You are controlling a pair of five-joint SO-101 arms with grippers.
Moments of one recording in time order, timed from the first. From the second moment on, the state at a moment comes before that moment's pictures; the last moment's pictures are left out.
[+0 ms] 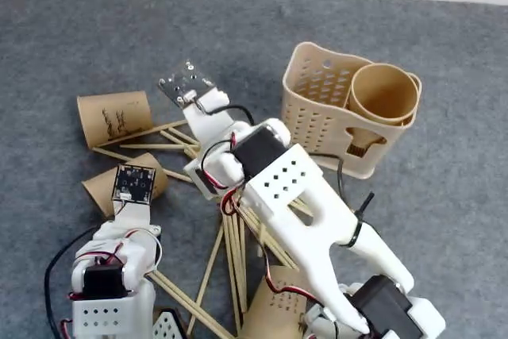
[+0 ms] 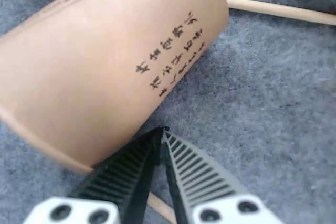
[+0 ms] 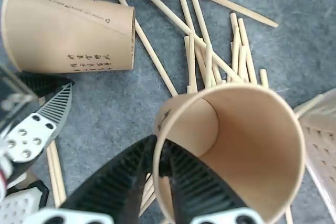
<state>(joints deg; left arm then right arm) -9.1 -103.8 96.0 76.4 -4.5 -46.2 -13.9 4.3 79.7 3.8</state>
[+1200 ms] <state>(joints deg) -9.1 -103.8 96.0 76.4 -4.6 -3.3 -19.5 -33.3 97.3 25.0</state>
